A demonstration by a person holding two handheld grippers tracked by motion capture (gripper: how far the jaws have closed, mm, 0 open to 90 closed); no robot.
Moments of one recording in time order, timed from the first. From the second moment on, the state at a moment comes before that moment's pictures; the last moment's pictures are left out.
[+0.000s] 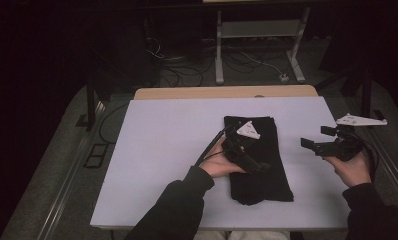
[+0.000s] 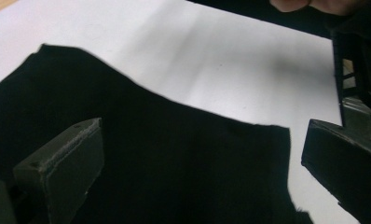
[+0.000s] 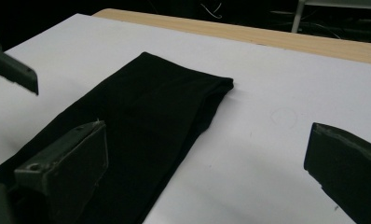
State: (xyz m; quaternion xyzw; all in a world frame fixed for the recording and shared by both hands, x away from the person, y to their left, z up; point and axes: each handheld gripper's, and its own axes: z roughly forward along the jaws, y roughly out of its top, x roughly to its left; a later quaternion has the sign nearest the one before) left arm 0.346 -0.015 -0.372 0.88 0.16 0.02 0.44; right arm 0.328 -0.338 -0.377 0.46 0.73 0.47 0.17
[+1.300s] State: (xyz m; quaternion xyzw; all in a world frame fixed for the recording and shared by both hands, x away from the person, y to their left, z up) left arm 0.349 0.096 -0.379 0.85 0.25 0.06 0.47; right arm 0.296 -0.343 -0.396 0.46 0.74 0.46 0.15
